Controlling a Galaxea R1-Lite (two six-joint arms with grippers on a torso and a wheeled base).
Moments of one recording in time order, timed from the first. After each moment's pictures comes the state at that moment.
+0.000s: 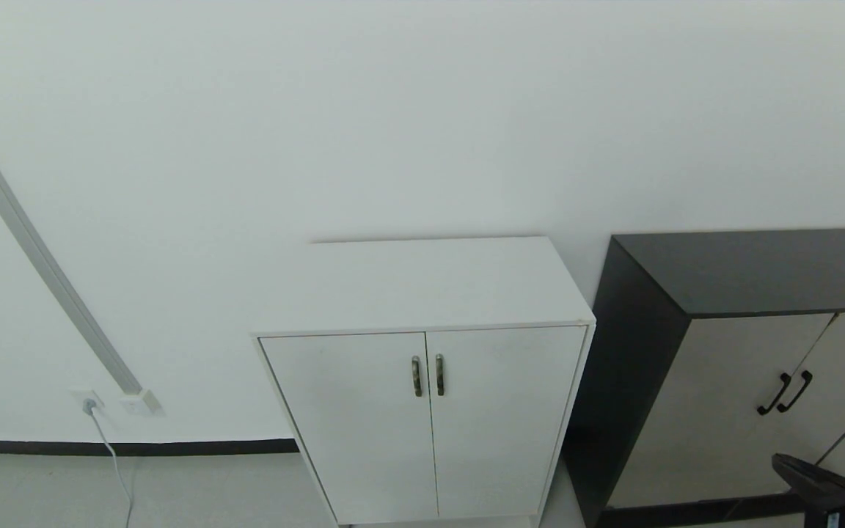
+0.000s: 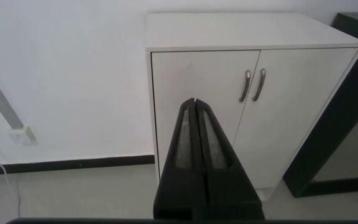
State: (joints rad) left arm 0.00 0.00 0.00 0.00 -0.02 -0.01; right arm 0.39 1.18 0.00 -0.79 -0.28 0.03
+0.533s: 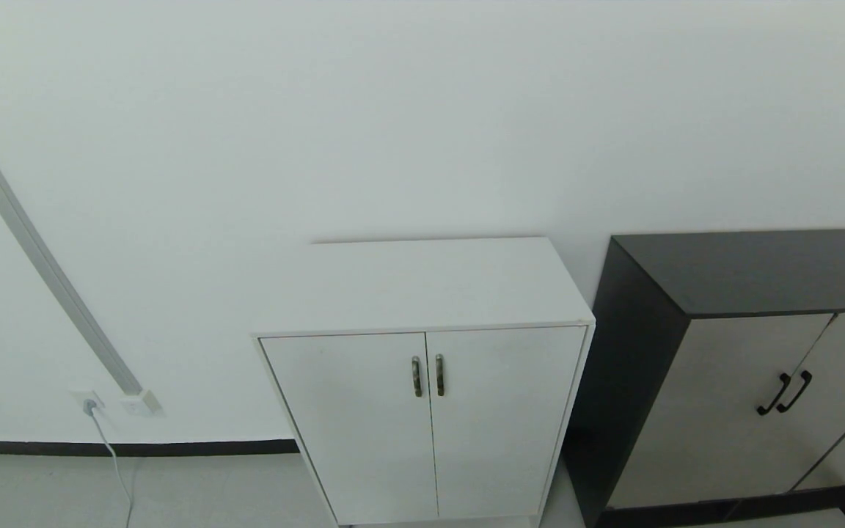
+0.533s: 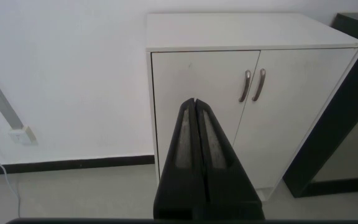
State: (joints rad) left arm 0.00 0.00 0.00 0.00 -0.02 -0.01; right arm 0.40 0.65 0.00 -0.21 -0.10 0.03
